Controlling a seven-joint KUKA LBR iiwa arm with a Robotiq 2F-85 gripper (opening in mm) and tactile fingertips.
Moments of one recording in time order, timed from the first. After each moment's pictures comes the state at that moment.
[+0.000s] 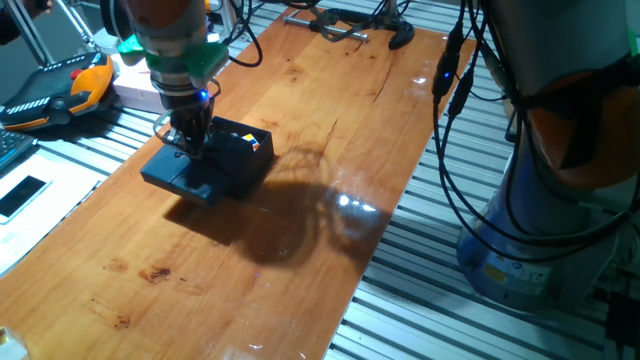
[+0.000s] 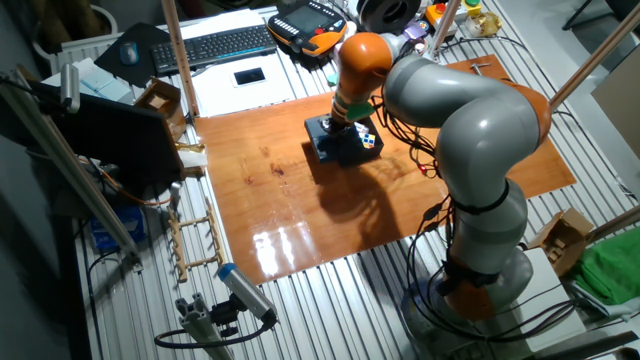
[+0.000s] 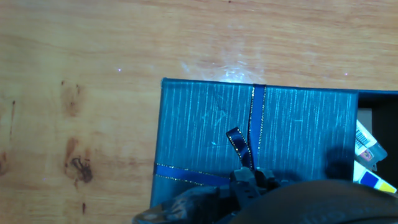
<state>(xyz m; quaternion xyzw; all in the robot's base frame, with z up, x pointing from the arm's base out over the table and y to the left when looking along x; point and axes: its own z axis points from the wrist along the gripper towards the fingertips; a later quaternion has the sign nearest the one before) 0.590 0.129 0.152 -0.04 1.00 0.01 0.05</state>
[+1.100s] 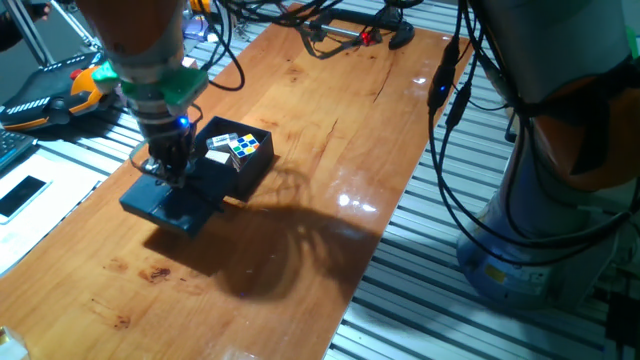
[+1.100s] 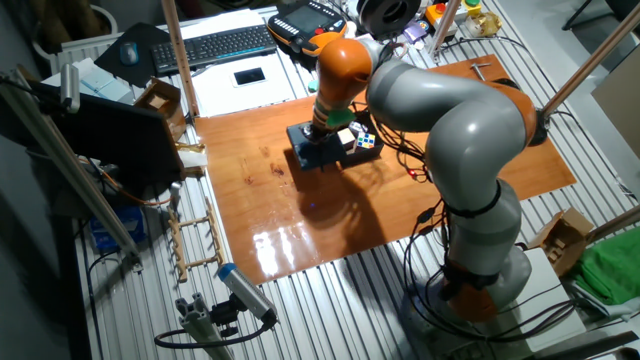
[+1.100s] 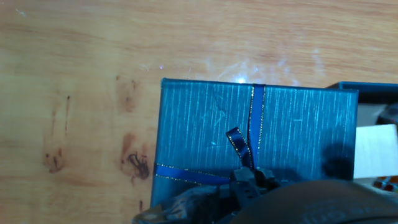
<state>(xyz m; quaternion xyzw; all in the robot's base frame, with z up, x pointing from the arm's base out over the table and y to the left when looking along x) 0.585 0.196 0.139 -0.05 1.00 0.03 0.05</state>
